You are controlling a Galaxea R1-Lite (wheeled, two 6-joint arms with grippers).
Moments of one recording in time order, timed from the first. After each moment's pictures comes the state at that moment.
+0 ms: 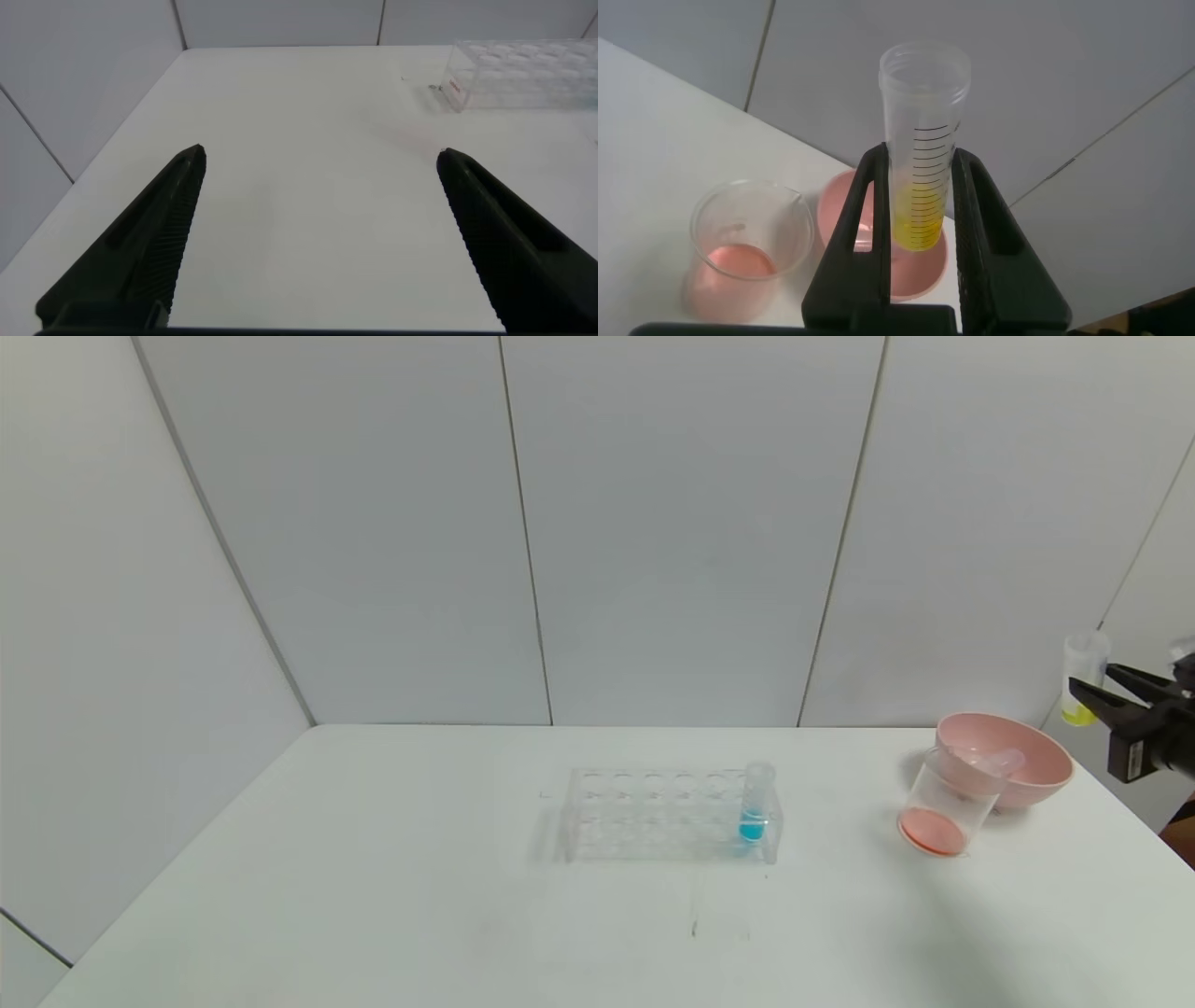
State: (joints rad) left arm 0.00 0.00 0.00 0.00 0.00 0.00; right arm -0.29 1.63 -0.52 -1.11 0.36 -0.51
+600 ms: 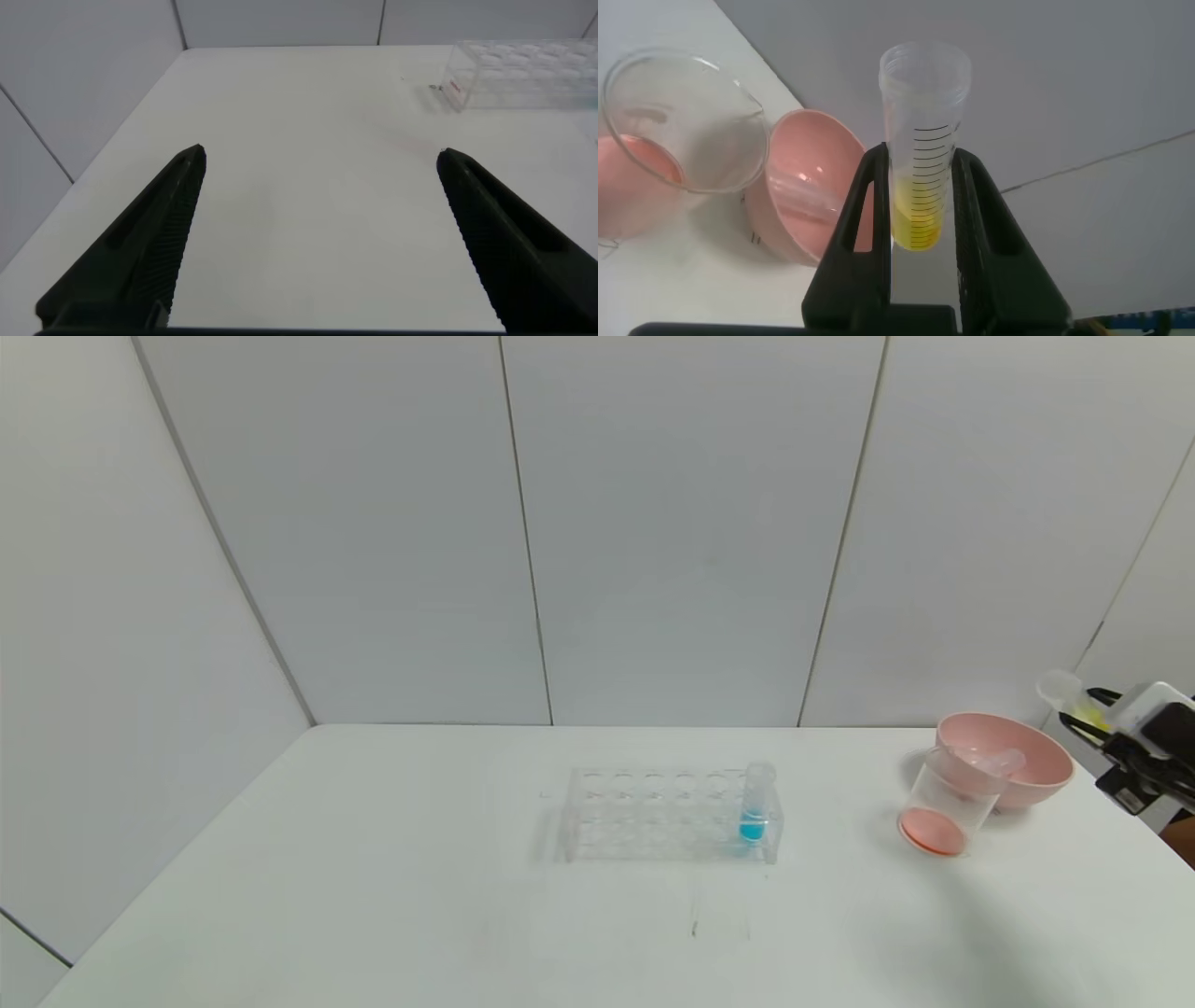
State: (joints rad) left arm 0.00 0.00 0.00 0.00 0.00 0.00; right arm -0.32 1.70 -0.48 -1.16 0.39 -1.00
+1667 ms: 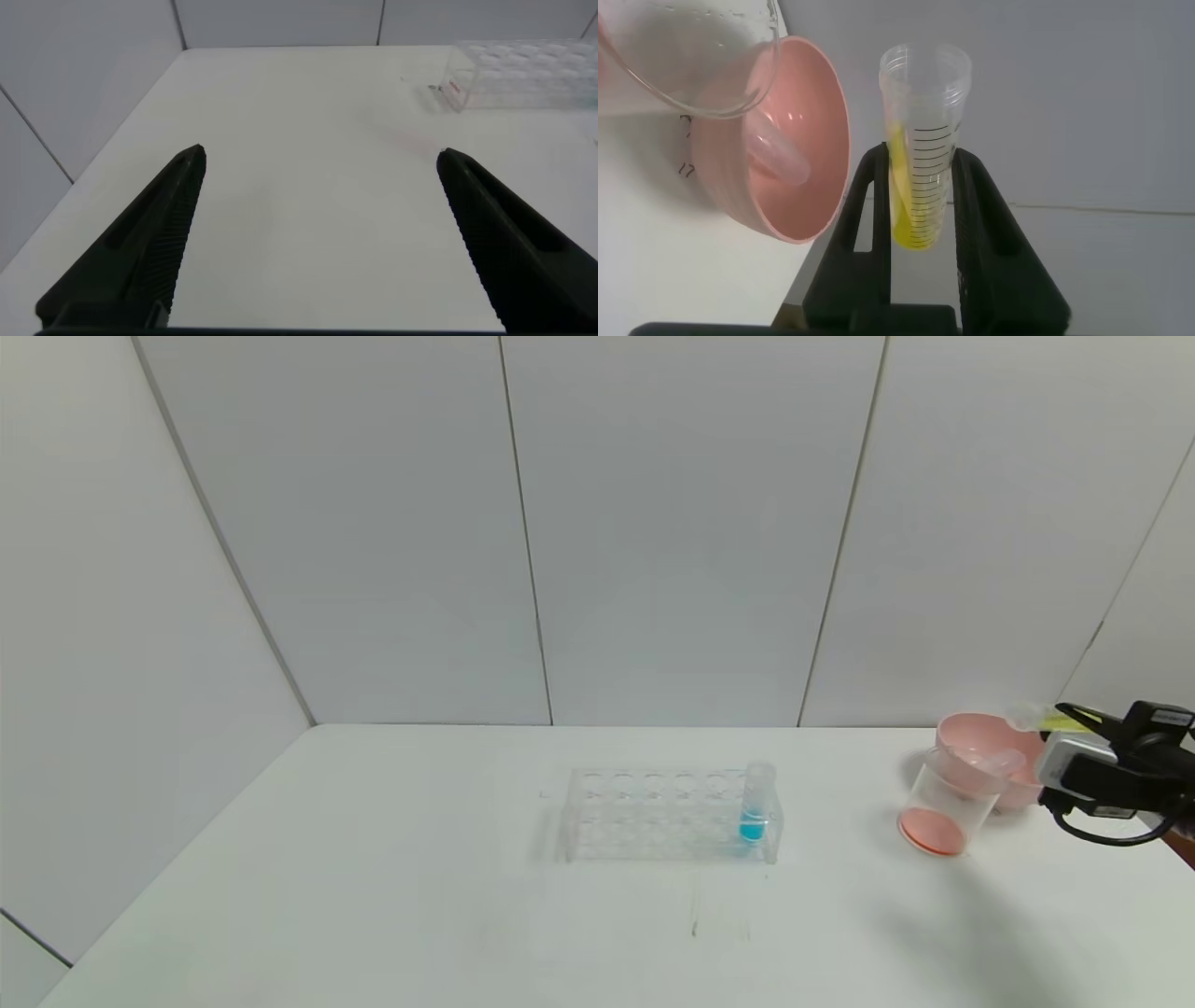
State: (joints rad) left arm 0.00 0.00 0.00 0.00 0.00 0.00; right arm -0.28 1.81 -0.52 -1.15 0.30 -1.47
